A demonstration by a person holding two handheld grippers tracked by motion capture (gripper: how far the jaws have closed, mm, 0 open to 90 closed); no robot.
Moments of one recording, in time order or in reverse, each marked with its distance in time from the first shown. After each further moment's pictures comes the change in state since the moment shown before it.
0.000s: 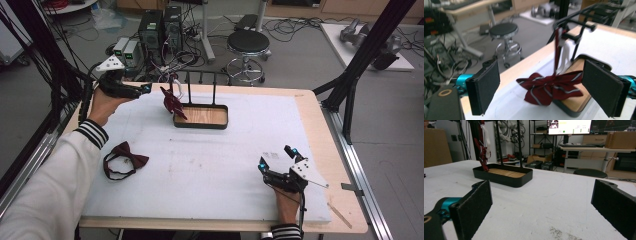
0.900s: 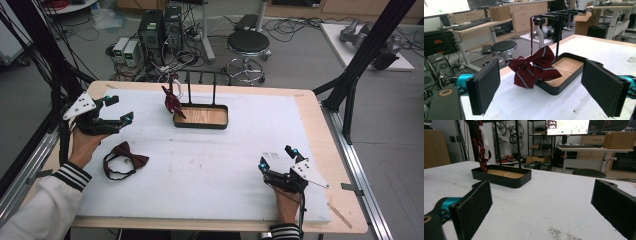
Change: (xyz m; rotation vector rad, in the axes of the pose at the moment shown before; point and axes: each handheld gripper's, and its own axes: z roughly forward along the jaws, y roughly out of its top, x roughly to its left) left arm -0.036 -0.077 -0.080 -0.174 0.021 0.008; right arm 0.000 0.000 -0.001 -0.004 -0.012 0.010
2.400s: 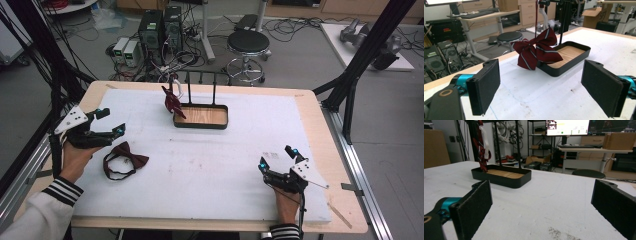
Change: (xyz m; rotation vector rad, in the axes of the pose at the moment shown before) left arm -0.010 -0.015 -0.028 0.068 0.061 -0.030; right arm 0.000 0.000 0.000 -0.005 0.000 -0.009
